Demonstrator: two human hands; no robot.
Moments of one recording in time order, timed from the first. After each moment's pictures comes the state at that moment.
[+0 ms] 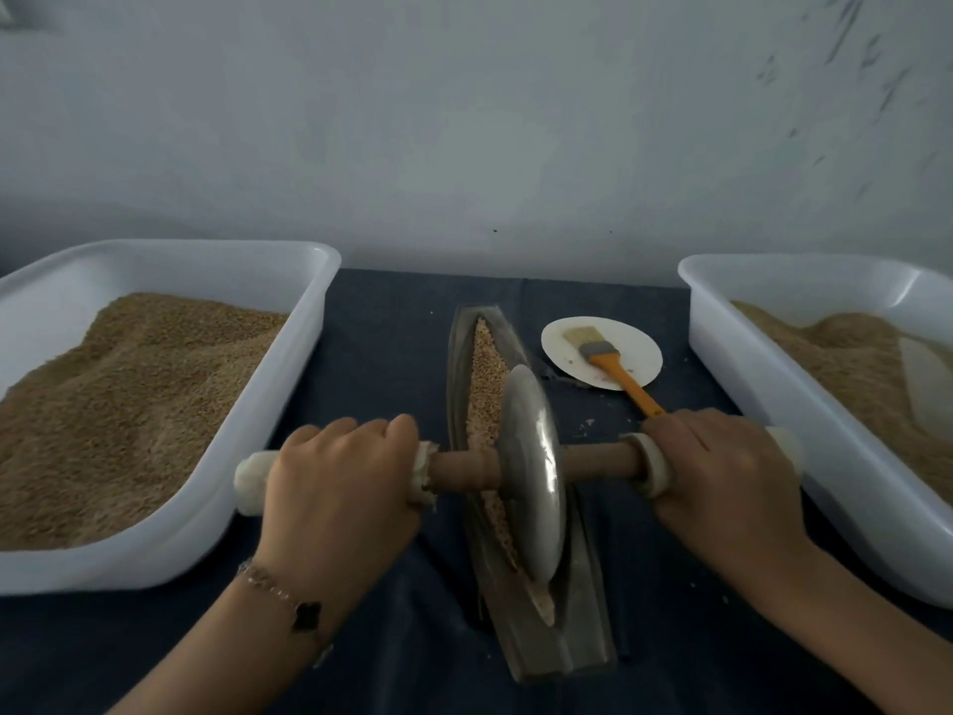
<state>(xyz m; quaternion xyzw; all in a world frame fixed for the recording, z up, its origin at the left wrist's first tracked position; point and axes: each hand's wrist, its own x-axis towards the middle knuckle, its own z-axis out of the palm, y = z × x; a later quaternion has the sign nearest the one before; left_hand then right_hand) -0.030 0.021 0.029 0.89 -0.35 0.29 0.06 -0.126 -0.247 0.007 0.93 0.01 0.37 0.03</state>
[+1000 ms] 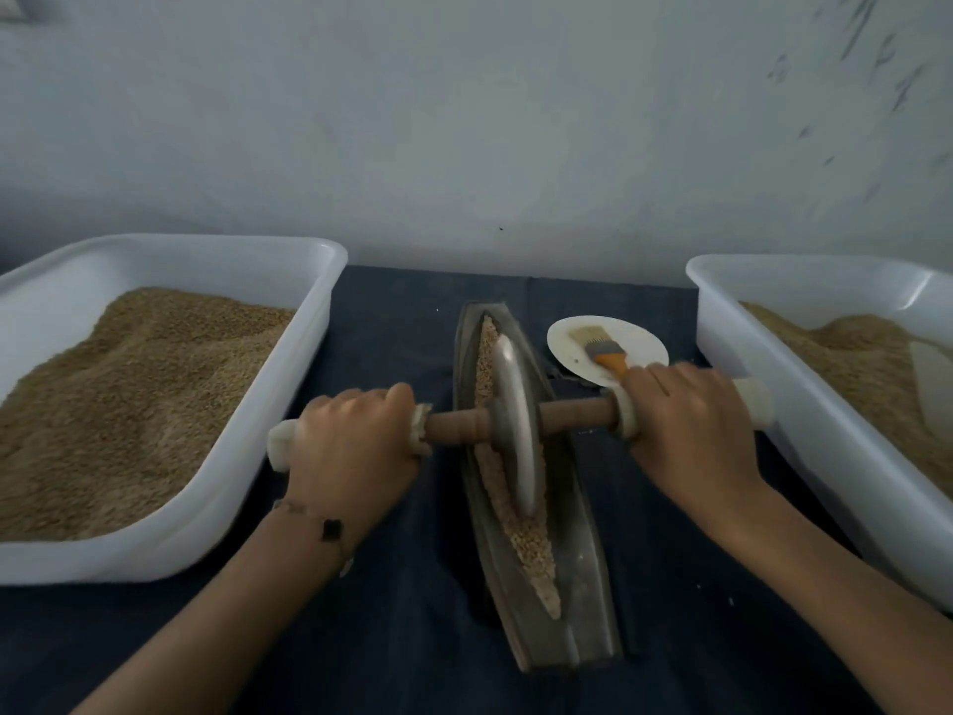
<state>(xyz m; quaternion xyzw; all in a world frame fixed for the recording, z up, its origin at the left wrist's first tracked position) 0.014 0.011 0.019 0.91 -0.32 0.25 0.07 -0.085 -0.244 0.022 0.93 -0.01 0.36 0.06</state>
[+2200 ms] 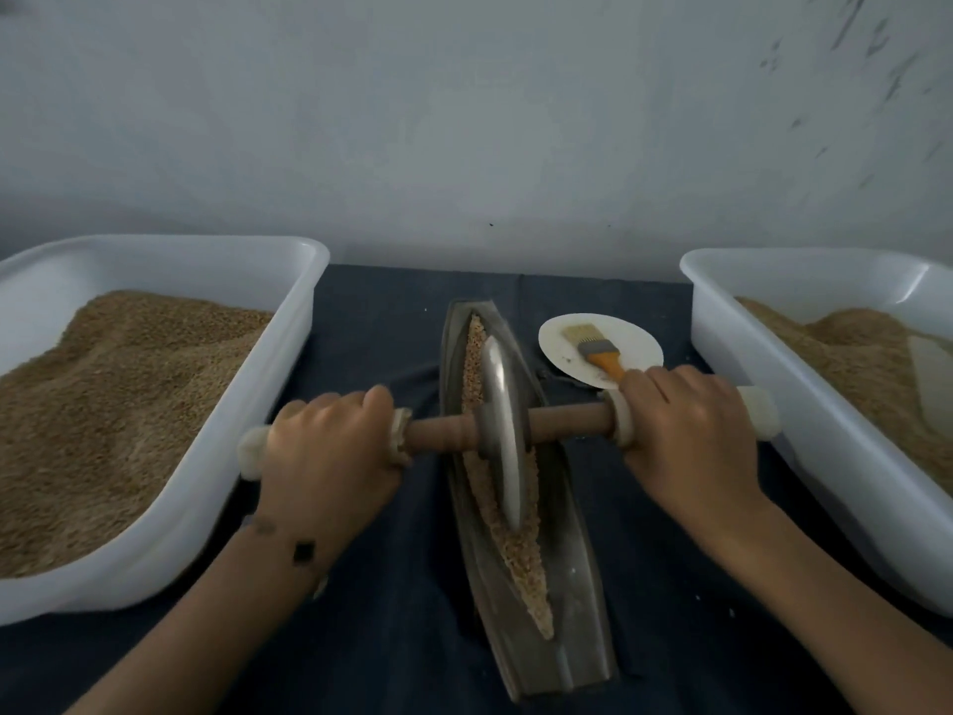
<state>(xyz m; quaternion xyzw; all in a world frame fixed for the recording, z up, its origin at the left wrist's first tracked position) 0.013 0.012 0.024 0.92 -0.31 0.22 0.06 -0.087 -0.242 0.020 0.93 -0.05 0.35 0.06</state>
